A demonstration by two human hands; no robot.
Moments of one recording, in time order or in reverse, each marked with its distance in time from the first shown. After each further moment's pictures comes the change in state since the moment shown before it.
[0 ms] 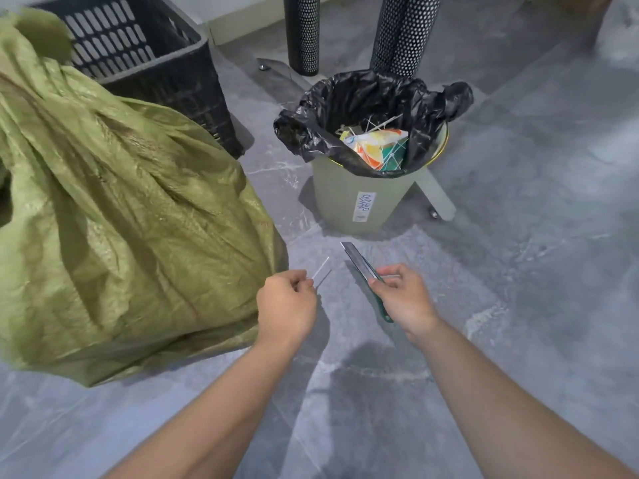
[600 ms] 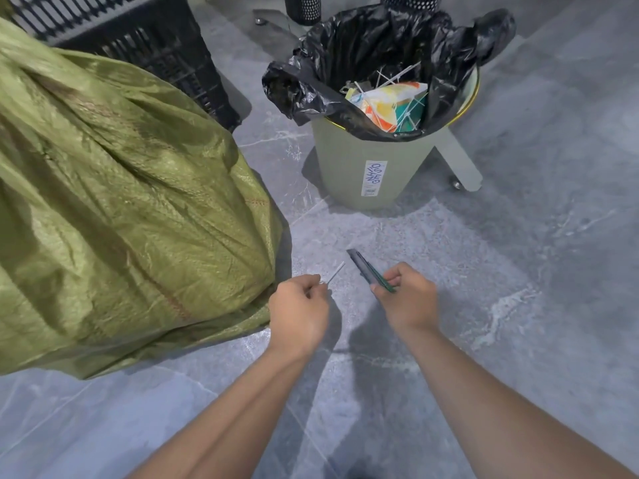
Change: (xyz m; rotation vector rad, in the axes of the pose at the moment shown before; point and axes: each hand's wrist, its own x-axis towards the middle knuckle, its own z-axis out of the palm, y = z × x) left_hand 0.008 -0.033 0.033 0.136 -0.017 -0.026; right_hand 0.022 0.061 0.017 -0.410 0.150 -0.114
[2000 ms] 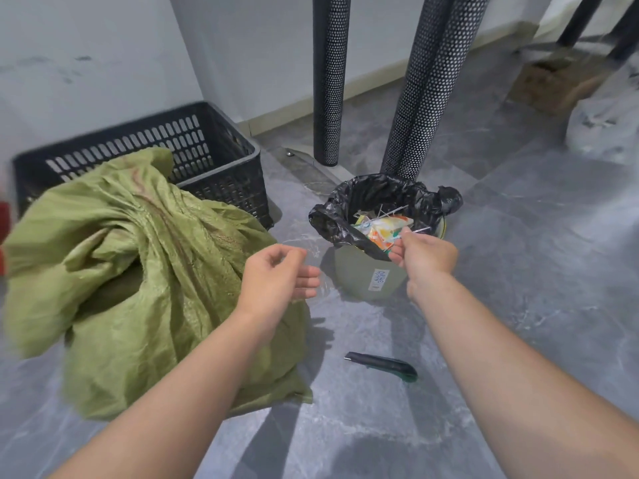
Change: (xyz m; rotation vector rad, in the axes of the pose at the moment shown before) left_hand -0.012 0.136 -0.177 -0.661 -0.098 0.166; right_hand 0.011 -0.245 -0.120 0.836 0.288 0.172
